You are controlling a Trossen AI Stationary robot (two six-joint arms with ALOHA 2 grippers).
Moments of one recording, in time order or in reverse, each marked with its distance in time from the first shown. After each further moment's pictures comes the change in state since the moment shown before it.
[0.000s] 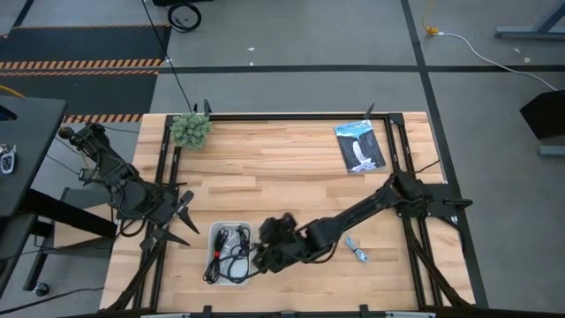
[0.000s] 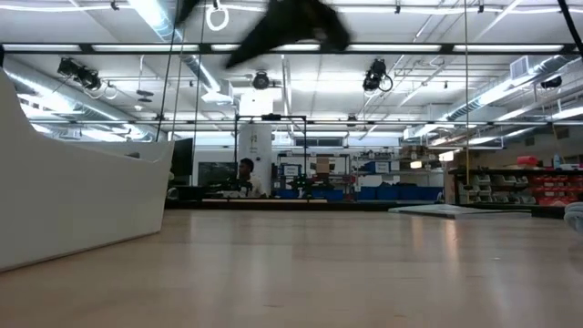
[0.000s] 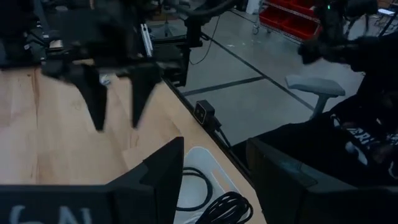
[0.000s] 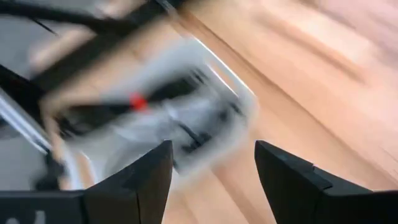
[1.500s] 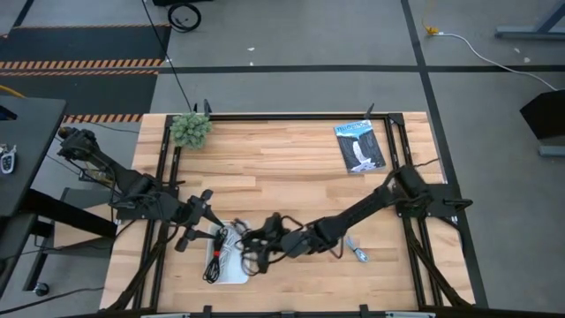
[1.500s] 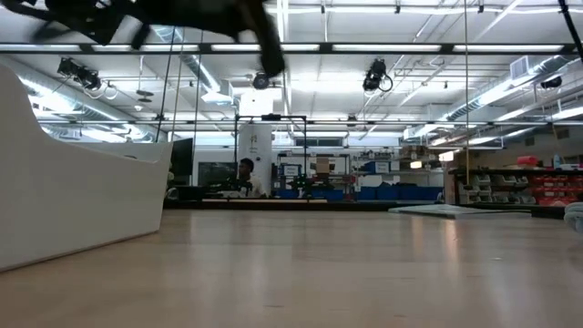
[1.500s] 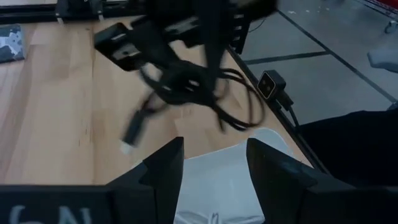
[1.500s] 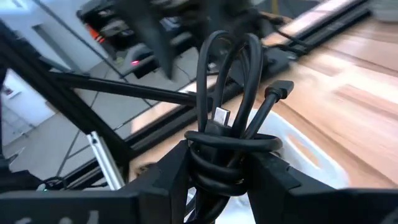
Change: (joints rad) left arm 0.192 0.227 -0.055 0.106 -0.017 0.010; right arm -0.028 -0.063 -0.404 0.923 -0.029 -0.286
